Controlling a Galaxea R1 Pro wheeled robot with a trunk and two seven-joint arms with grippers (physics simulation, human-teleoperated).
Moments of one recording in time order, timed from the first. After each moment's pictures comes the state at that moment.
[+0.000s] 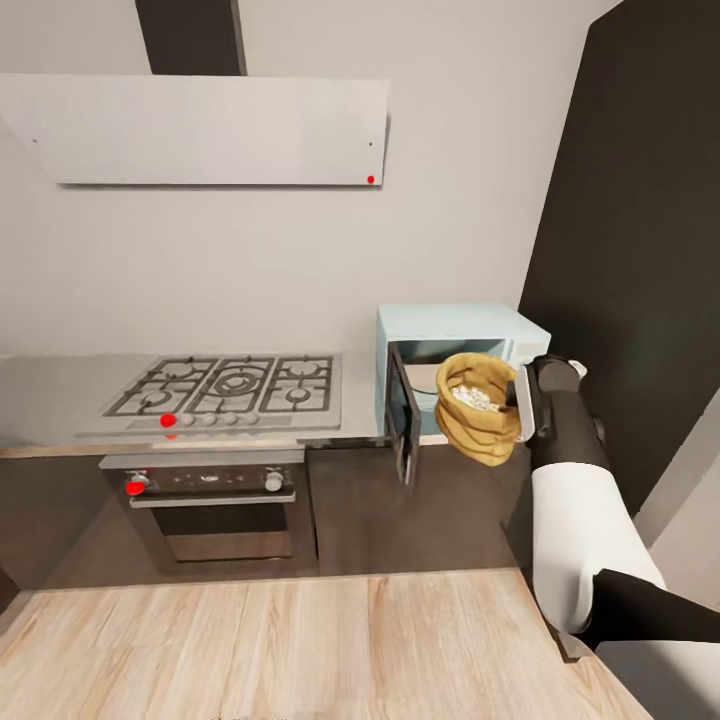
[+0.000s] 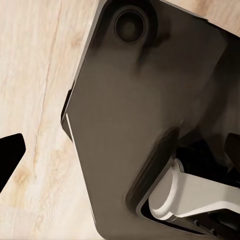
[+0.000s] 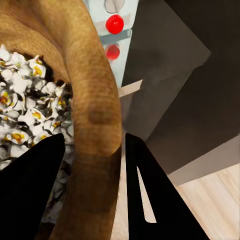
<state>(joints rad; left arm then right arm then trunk) 0.00 -0.01 0.04 -0.09 0.37 -0.01 0.02 -1.09 0.08 -0.30 -1.03 0.21 1.04 -0.32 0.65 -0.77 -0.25</state>
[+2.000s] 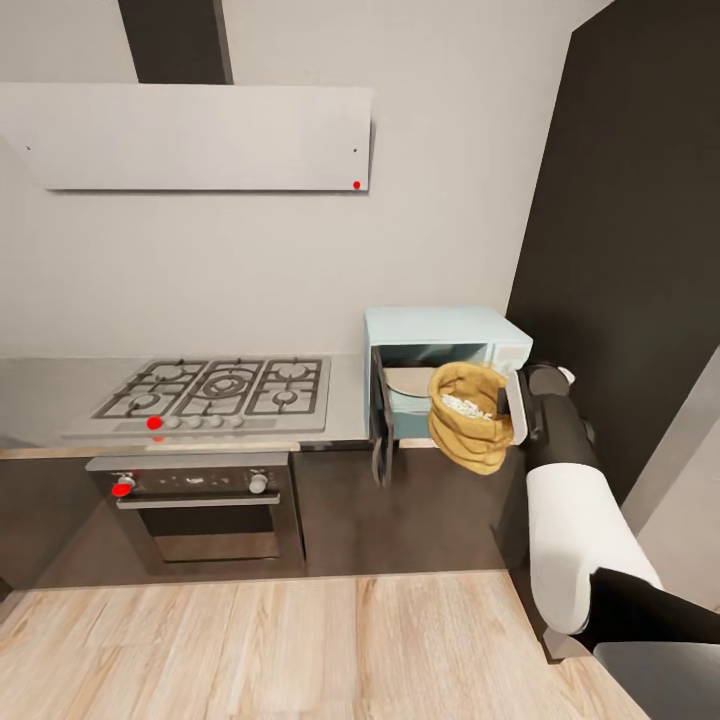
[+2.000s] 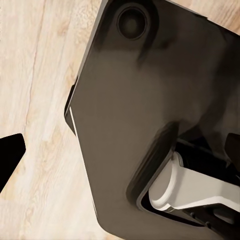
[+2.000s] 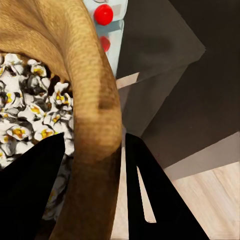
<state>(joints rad) 0.00 -0.01 0.04 -0.09 0.37 -0.01 0.02 -1.09 0.09 -0.30 -0.97 0.20 1.04 -0.32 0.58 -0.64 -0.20</state>
